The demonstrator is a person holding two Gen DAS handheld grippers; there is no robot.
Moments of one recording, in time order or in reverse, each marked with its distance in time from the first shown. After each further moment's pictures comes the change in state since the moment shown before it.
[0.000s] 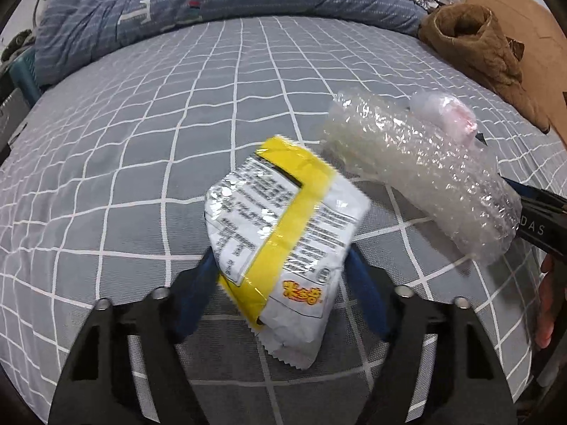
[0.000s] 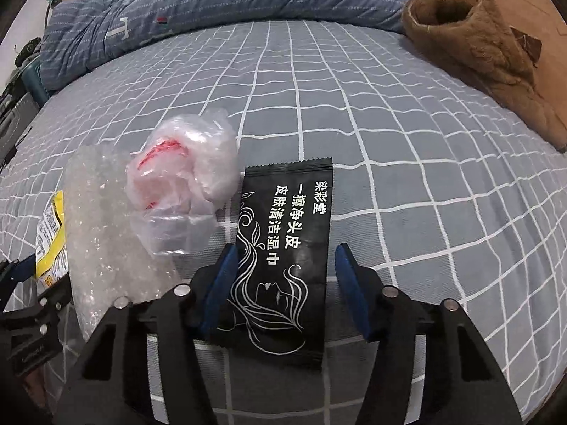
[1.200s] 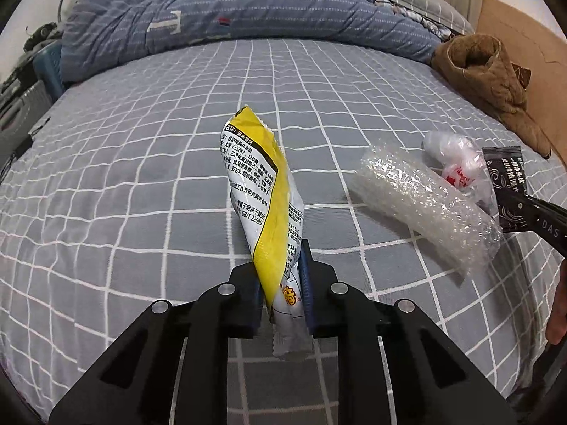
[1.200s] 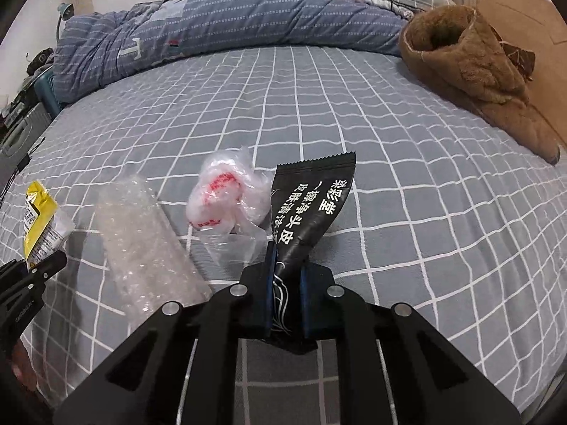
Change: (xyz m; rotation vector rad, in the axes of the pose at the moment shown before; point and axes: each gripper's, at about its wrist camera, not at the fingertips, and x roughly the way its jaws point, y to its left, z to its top) left arm -0.044 0.032 -0.004 -0.062 -0.072 0.030; right arm -0.052 0.002 0.003 -0.020 -0.097 0.003
